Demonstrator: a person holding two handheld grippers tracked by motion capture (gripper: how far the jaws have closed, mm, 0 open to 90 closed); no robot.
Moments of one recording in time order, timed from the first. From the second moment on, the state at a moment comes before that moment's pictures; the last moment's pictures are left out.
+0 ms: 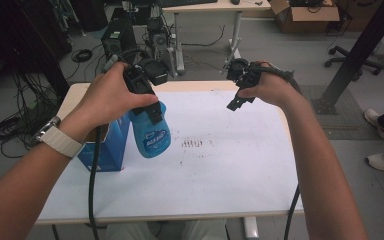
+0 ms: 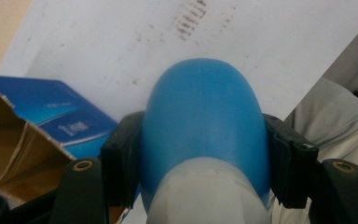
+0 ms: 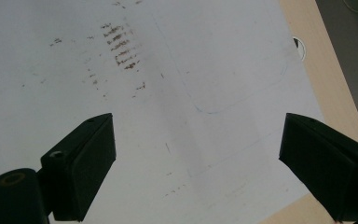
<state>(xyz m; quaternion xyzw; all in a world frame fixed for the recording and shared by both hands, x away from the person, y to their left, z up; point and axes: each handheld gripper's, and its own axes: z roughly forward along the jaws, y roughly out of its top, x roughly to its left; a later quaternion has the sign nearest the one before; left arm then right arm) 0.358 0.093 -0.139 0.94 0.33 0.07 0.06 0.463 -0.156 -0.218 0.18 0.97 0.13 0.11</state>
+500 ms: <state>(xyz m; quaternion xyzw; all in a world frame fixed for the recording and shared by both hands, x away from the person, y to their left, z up) 0.371 0.125 -0.096 0.90 0.42 0.09 0.07 0.465 -0.154 -0.220 0.18 0.97 0.13 0.11</state>
